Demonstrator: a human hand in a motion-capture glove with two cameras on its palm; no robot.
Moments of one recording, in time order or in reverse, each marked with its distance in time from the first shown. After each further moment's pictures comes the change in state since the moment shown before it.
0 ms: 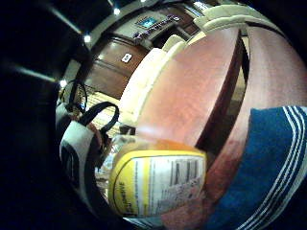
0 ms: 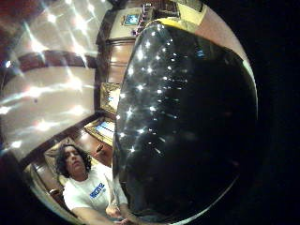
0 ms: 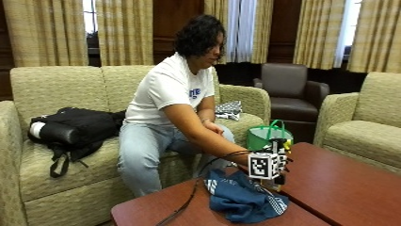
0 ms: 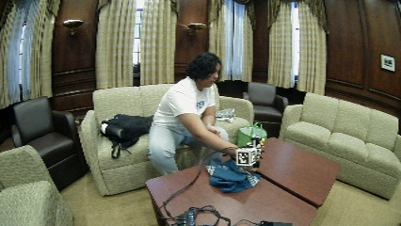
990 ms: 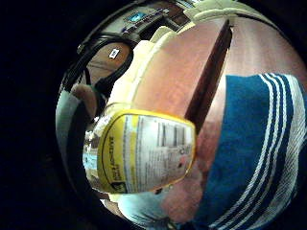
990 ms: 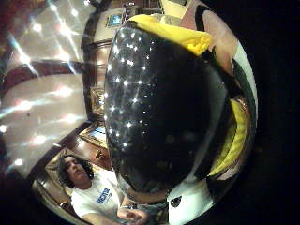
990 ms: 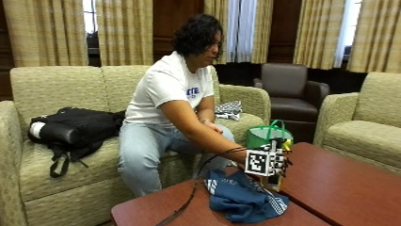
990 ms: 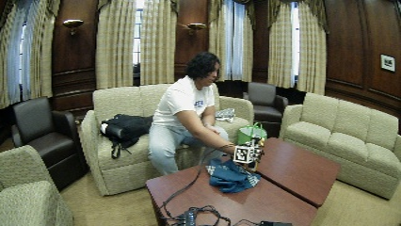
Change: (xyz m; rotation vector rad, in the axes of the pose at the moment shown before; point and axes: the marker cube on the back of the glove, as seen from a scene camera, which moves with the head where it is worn) arm -0.003 0.013 -0.012 -0.051 0.096 0.097
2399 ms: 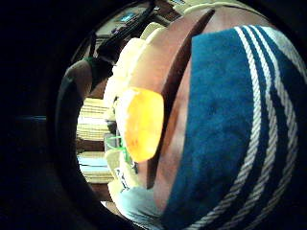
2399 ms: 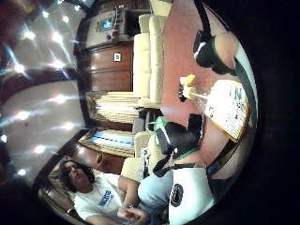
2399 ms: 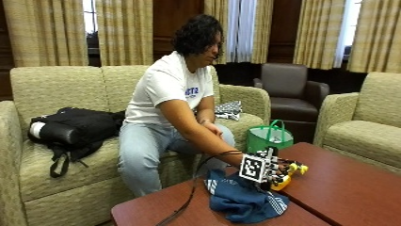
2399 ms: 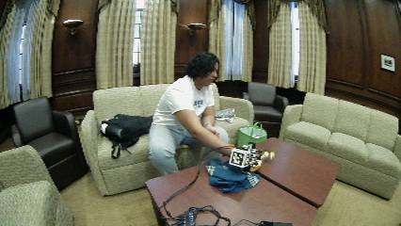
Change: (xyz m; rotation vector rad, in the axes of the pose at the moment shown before) arm 0.027 0.037 0.007 -0.129 0.038 0.109
